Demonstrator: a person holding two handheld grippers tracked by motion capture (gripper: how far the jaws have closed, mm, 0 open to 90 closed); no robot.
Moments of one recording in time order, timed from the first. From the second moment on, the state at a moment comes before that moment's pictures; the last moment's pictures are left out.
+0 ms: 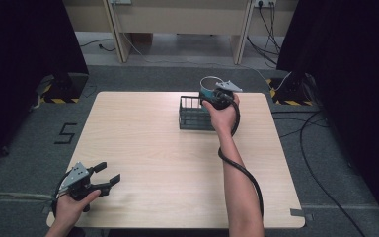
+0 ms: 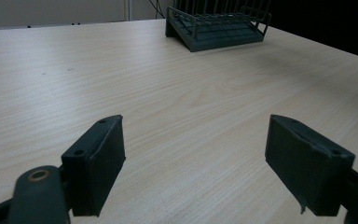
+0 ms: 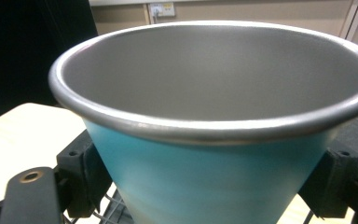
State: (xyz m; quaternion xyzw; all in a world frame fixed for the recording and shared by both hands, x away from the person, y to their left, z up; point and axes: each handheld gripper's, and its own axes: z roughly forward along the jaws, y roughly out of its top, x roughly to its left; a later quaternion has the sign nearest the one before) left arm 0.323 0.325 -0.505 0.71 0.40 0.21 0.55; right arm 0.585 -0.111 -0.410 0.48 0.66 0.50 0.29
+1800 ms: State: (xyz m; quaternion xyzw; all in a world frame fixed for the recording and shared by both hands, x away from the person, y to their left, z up) left arm 0.323 0.326 -0.505 0.71 0.40 0.21 0.55; right arm 0.591 -0.104 -0.443 0.52 0.70 0.42 0.26
